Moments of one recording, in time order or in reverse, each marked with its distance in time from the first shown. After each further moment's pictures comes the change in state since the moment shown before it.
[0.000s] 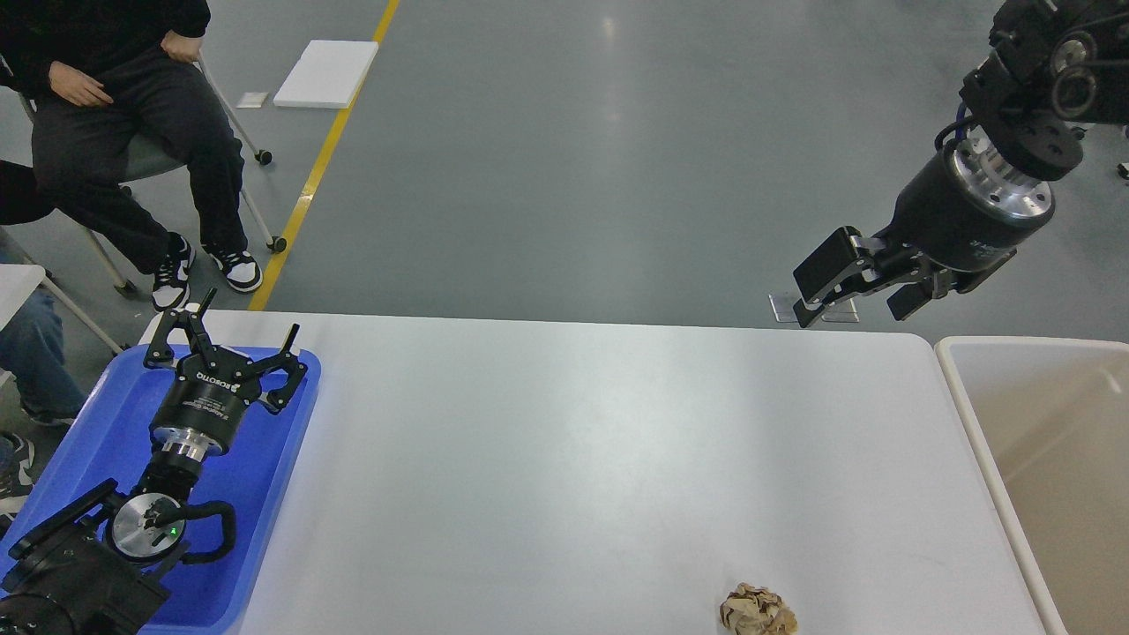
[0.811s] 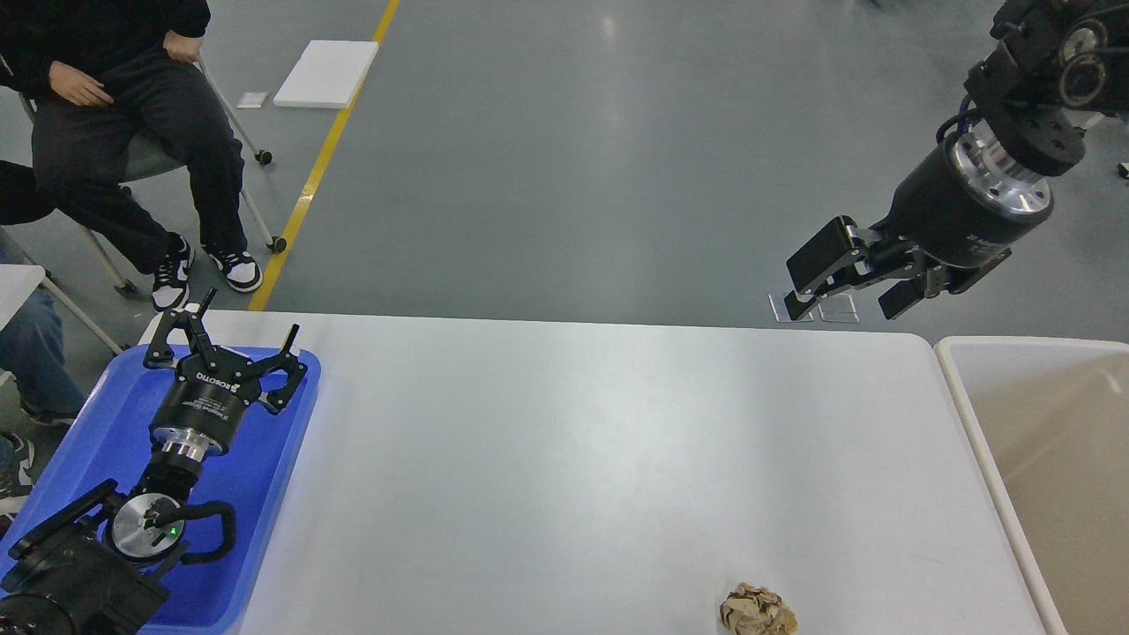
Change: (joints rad) left arm 0.000 0.000 0.000 0.000 0.000 0.000 0.001; right arm 0.012 0.001 -0.015 0.006 0.069 0.000 0.000
